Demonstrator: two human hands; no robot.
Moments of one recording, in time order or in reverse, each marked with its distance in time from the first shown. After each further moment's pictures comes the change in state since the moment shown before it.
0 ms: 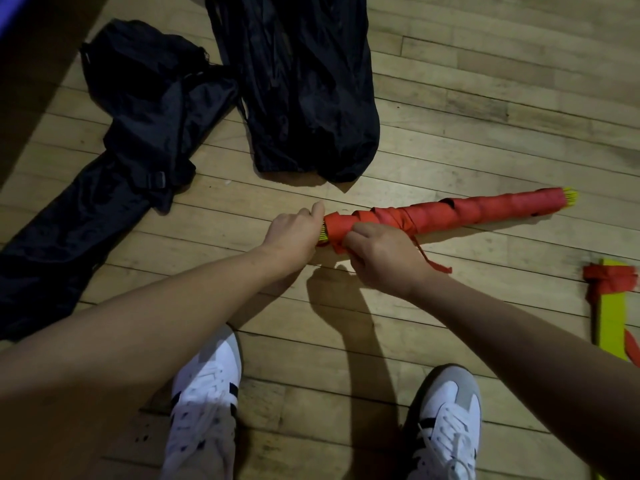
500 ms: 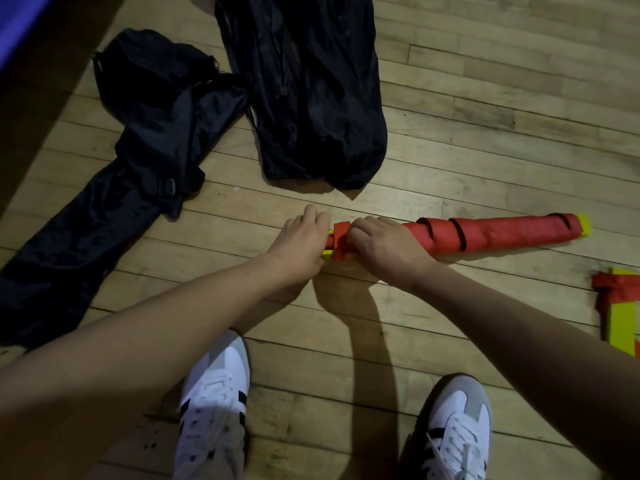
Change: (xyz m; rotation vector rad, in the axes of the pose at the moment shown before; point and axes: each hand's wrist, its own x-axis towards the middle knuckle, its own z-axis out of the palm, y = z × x) left_hand -0.009 -0.008 -0.007 -0.143 -0.010 0.055; right_hand 0.017 0.012 0.006 -0.062 -0.024 -0.057
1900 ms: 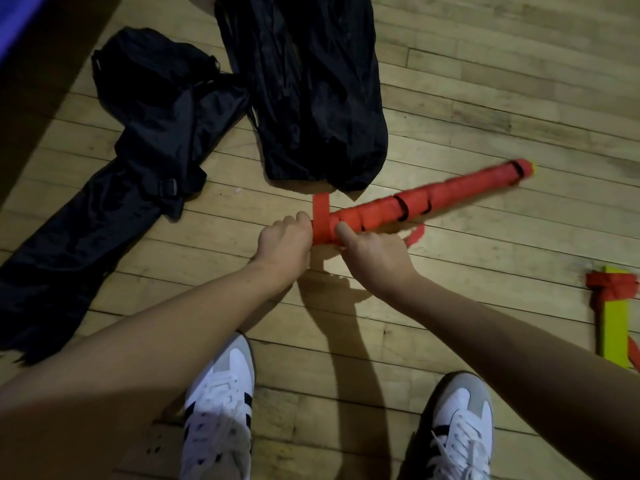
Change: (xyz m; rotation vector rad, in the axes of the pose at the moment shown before) left_hand -0.003 -0.018 0.009 0.144 0.104 -0.205; right_hand 0.017 -0.043 0.002 -0.101 0.022 0.319
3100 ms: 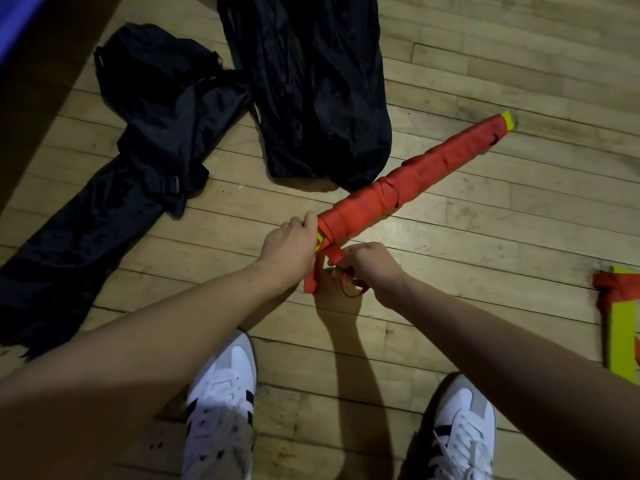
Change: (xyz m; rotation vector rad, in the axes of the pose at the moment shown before) left_hand -0.006 0.000 0.003 -0.078 -0.065 0.050; right_hand 0.002 -0.011 0.001 1.138 -0.440 1.008
